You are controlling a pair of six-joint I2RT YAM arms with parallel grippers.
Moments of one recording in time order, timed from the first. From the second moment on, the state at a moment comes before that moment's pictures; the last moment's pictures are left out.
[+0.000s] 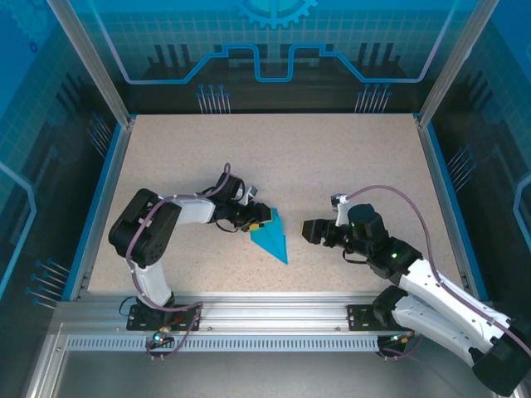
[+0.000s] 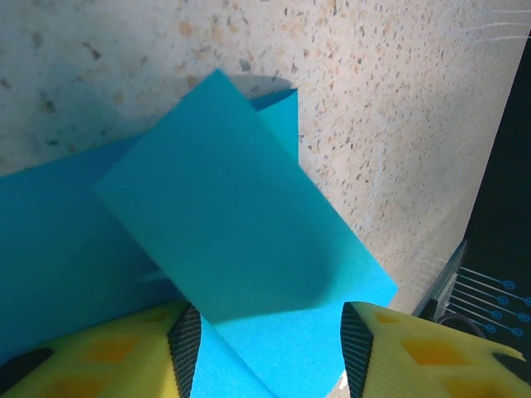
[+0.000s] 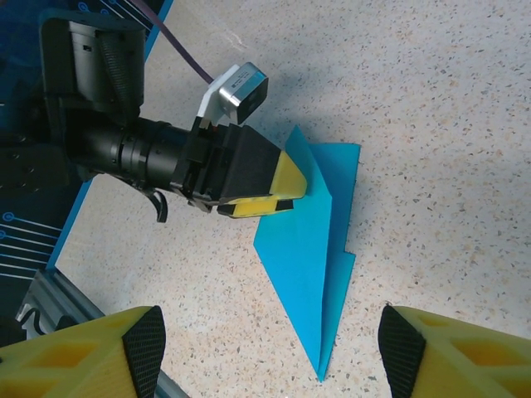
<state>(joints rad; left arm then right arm) -0.43 1.82 0.87 -0.02 0.68 -0.79 0.65 0.75 0.53 -0.31 -0.16 0.67</state>
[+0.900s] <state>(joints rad) -0.45 1.78 0.99 -0.05 0.72 -0.76 0.64 0.50 0.46 -0.50 -0.16 0.75</state>
